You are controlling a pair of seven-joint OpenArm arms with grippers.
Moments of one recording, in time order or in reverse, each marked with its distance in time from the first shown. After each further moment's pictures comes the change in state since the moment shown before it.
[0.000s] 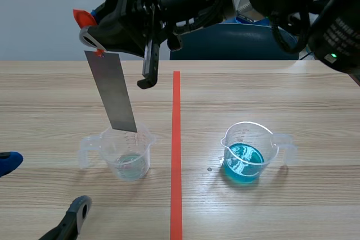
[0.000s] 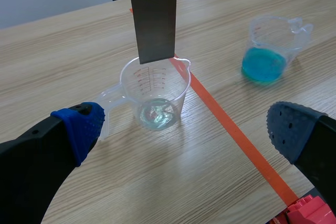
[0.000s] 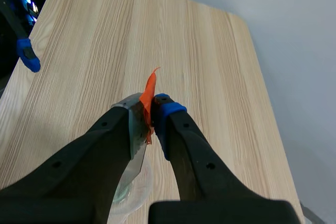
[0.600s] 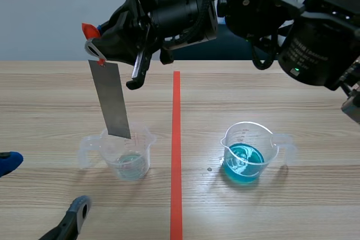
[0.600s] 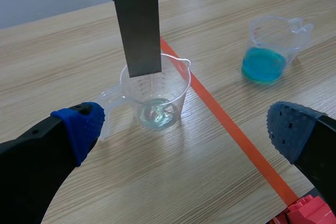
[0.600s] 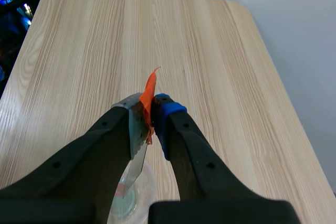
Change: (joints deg) left arm 0.0 0.0 0.0 0.0 0.0 0.0 0.0; right arm -0.1 -5.8 0.0 -13.1 -1.8 0.0 5.2
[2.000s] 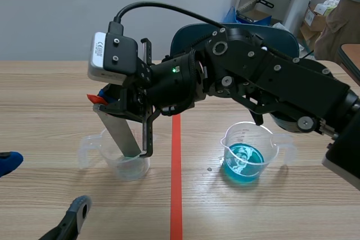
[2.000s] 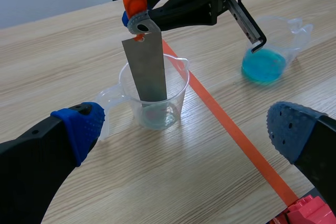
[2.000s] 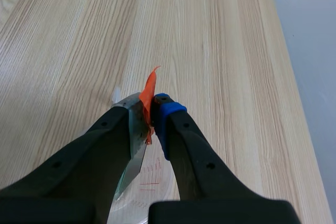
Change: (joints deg) left arm 0.0 0.0 0.0 0.0 0.0 0.0 0.0; right arm -7.3 -3.1 -3.8 -8.1 -38.6 0.0 26.5
